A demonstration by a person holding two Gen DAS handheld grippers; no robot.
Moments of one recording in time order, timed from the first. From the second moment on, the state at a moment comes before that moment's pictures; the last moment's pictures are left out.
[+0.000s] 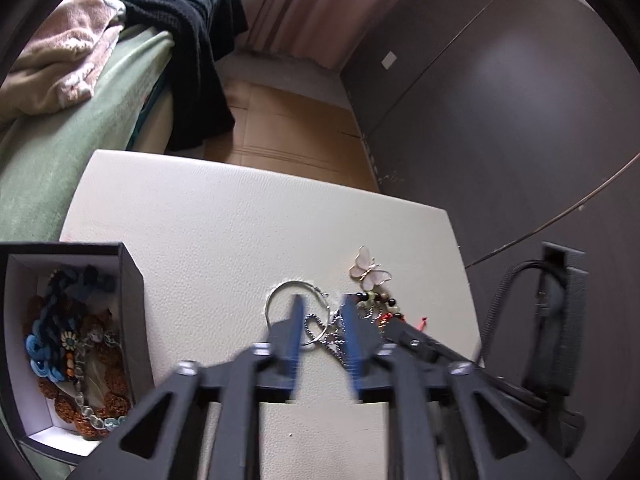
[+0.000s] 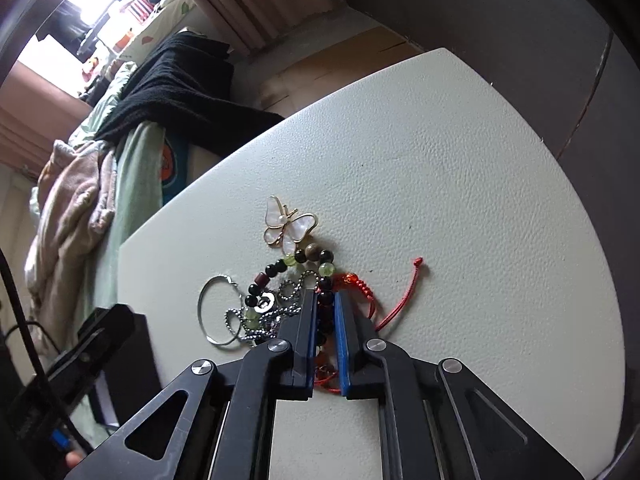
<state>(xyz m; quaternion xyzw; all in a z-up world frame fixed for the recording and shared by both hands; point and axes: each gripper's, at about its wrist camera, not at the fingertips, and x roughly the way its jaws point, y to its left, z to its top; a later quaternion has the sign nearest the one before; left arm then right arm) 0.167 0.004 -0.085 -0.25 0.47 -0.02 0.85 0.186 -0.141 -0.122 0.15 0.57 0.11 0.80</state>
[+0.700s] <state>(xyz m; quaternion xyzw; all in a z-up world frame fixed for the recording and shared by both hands) 0.193 -0.030 -0.126 -0.16 0.50 0.04 0.85 0.162 -0.195 -0.068 0.25 0.52 0.16 0.80</state>
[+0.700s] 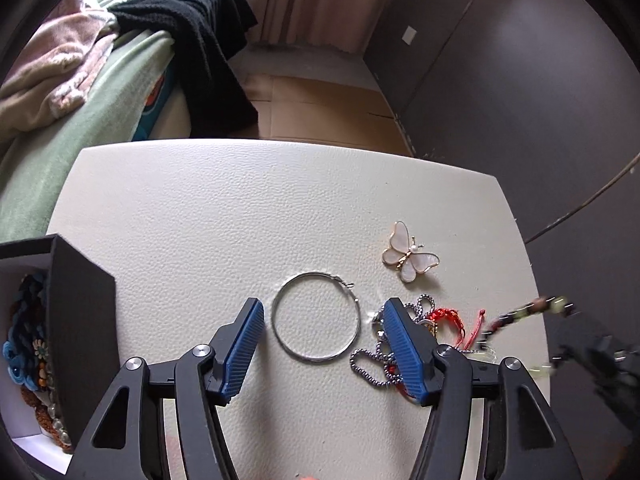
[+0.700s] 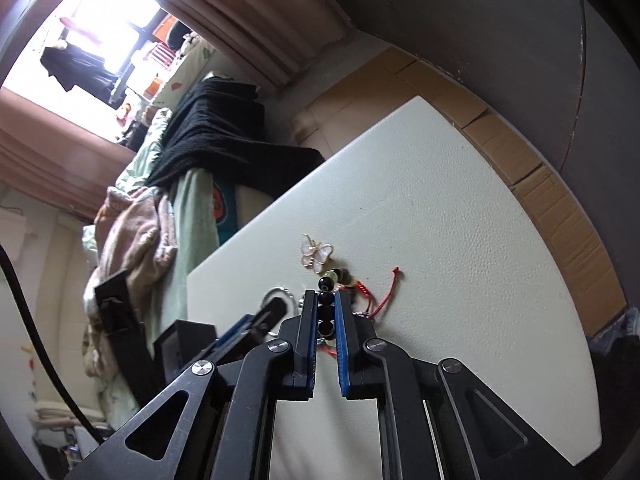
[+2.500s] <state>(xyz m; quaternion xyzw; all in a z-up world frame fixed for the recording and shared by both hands) 0.189 -0.060 -0.129 -0.03 0.51 0.02 0.86 0.160 -0.210 -0.062 0.27 0.51 0.16 0.80</state>
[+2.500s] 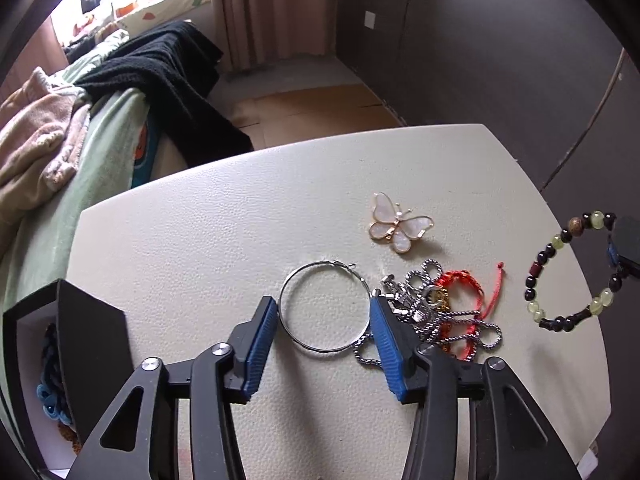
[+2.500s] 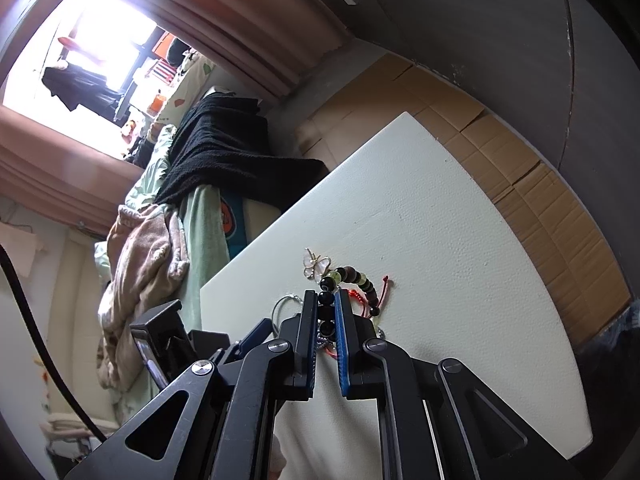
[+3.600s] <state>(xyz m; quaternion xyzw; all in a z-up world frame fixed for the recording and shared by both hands) 0.161 -0.020 -0.088 -0.08 0.48 0.04 0.87 0.152 -0.200 -0.057 0.26 0.51 0.18 0.80</state>
